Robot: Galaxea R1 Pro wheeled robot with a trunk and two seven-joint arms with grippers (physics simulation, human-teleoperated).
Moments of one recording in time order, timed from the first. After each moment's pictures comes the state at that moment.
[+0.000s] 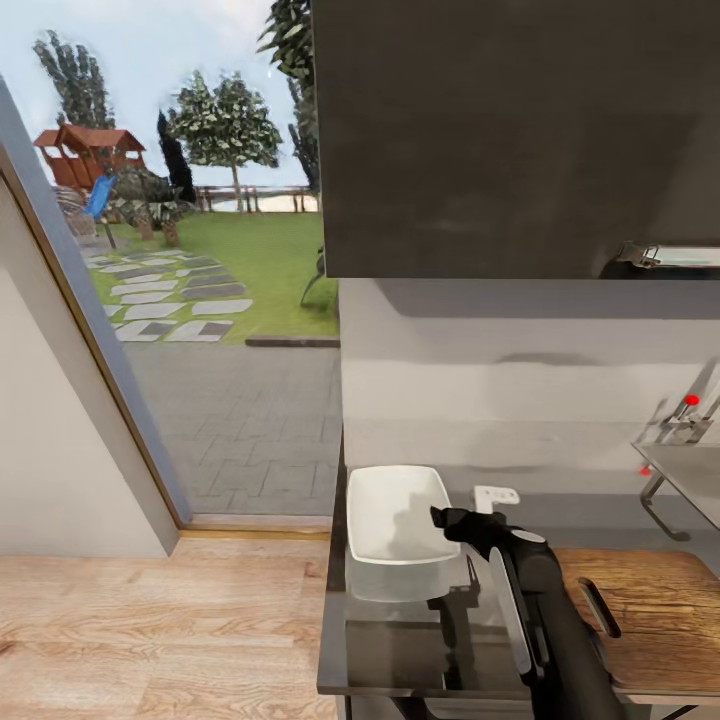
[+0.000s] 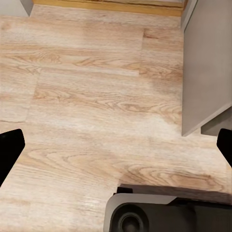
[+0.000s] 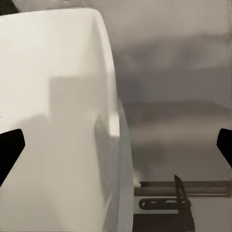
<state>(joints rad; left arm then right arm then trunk) 0.37 0.02 0.08 -0.94 0.07 -0.37 0.00 -0.36 0.16 -0.08 -1.47 0.06 0.78 0.05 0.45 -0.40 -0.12</state>
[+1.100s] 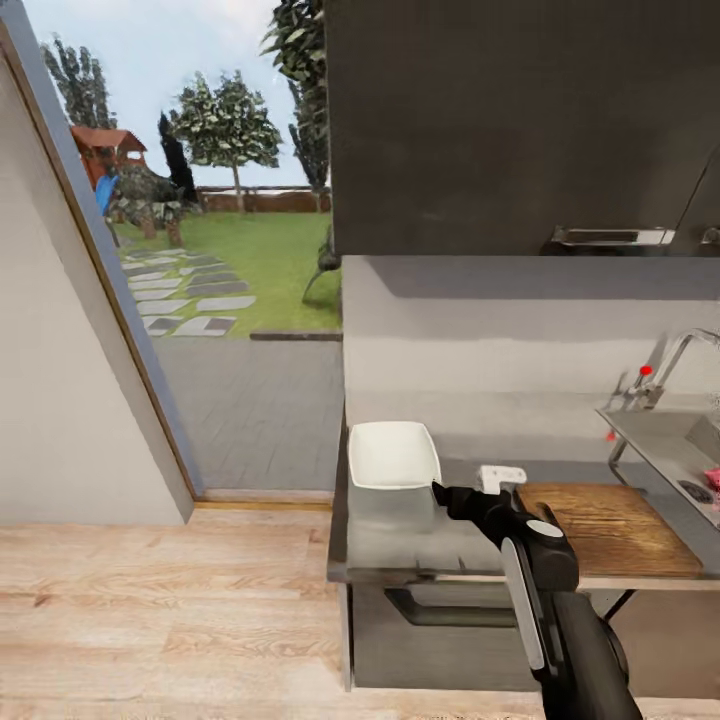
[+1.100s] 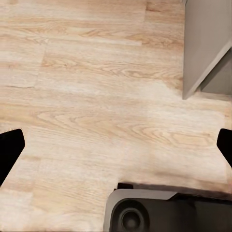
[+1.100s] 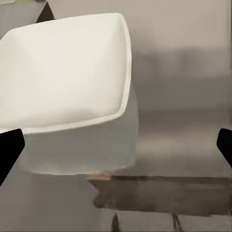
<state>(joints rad) 0.37 0.02 0.08 -0.92 0.07 -0.37 0.00 -0.36 0.15 -0.08 -1.58 0.06 0.74 0.12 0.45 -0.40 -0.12</state>
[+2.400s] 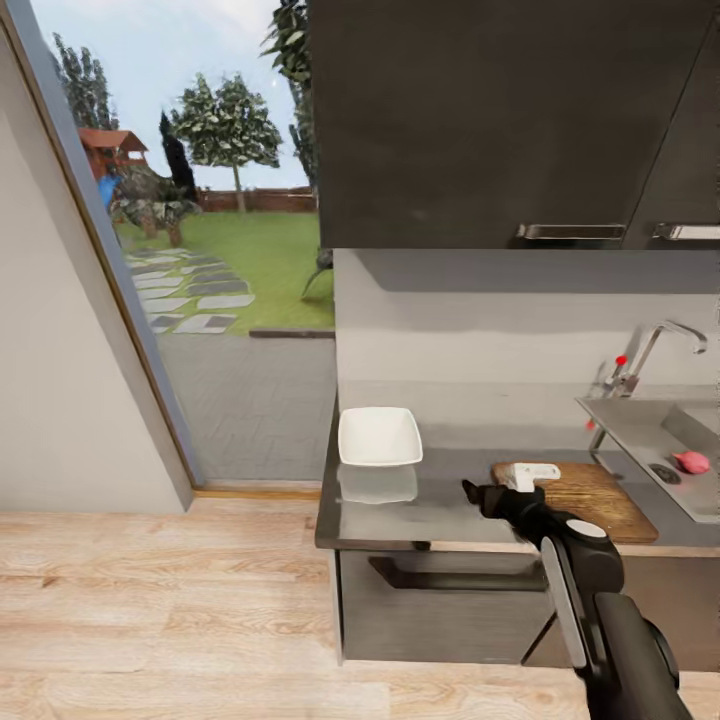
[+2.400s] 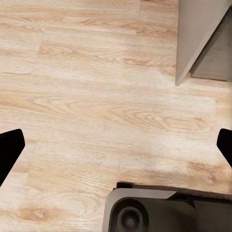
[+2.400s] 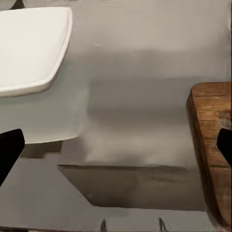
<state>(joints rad) 0.37 0.01 0.08 -0.91 0.07 -0.38 0.00 -0.36 0.03 -0.13 -1.61 0.06 0.74 0.20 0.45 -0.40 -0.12</state>
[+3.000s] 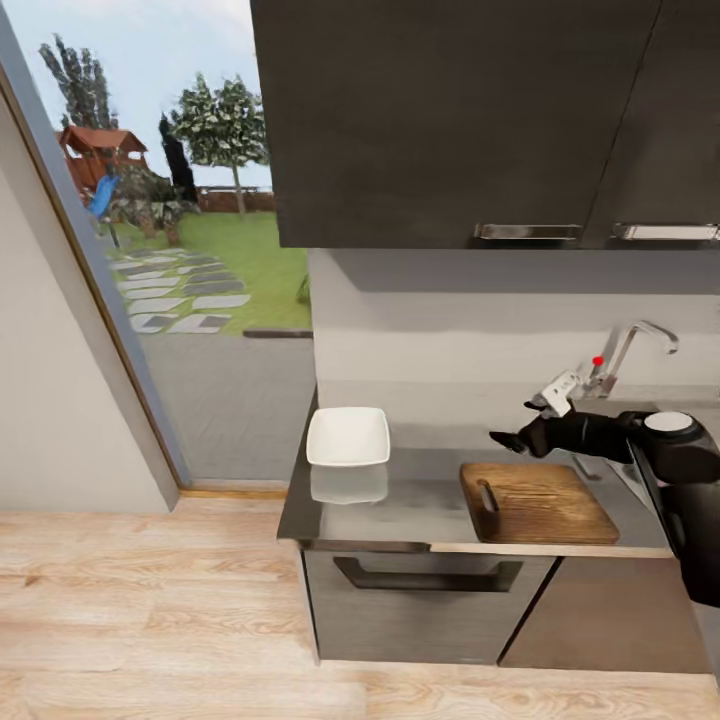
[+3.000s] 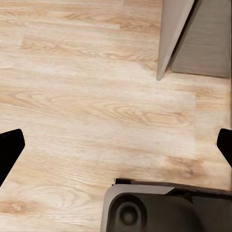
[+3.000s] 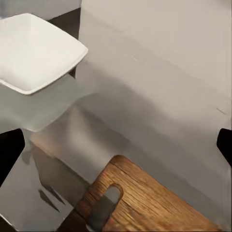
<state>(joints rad) 0.37 0.01 0.07 -0.90 0.07 -0.38 0.00 -0.68 -0.38 -0.02 -1.61 0.29 0.78 0.95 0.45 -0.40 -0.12</state>
